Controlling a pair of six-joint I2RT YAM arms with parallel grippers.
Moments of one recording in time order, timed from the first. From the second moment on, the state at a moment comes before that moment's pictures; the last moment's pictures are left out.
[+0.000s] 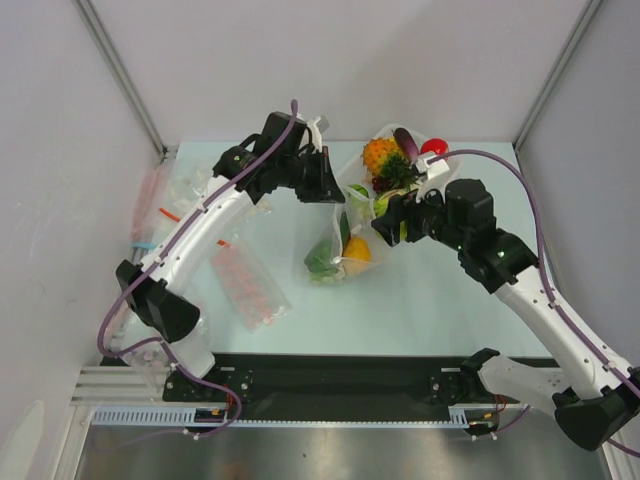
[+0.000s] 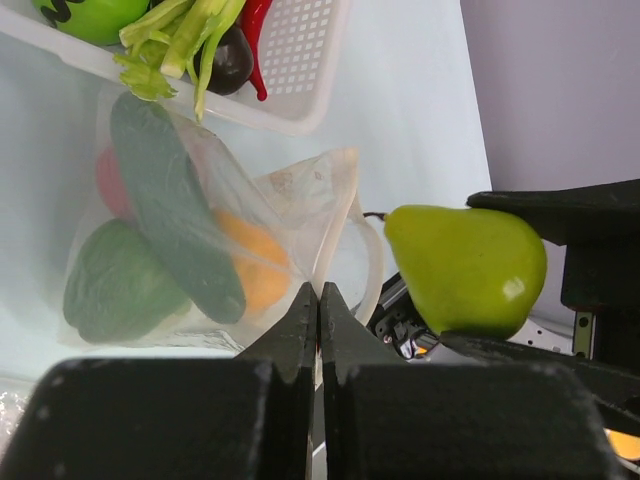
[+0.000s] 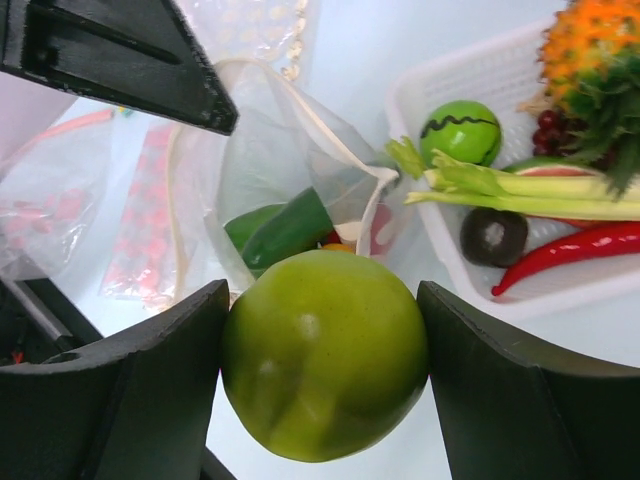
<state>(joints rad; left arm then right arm) -0.61 1.69 1.89 -0.90 0.34 -0.58 0.55 1.05 1.15 -0.42 -0.16 0.14</state>
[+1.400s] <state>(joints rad) -0.67 1.64 1.87 -0.90 0.29 -0.65 0.51 1.12 1.03 -0.21 -0.41 0.27</state>
